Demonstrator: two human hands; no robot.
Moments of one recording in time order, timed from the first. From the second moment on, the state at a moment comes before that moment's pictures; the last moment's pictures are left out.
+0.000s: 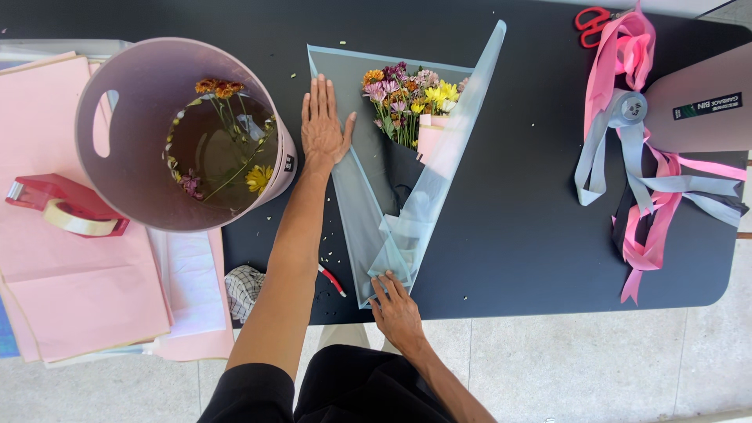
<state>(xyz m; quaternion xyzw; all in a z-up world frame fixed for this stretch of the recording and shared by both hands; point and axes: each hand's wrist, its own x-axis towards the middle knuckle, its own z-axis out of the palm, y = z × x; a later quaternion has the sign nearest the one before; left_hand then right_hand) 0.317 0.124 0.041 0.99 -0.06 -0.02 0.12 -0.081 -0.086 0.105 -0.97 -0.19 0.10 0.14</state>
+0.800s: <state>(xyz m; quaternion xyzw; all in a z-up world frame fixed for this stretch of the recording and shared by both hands) -0.047 0.098 0.057 0.93 -0.21 0.01 0.30 -0.077 -0.102 0.104 -0.95 -0.24 0.10 0.15</state>
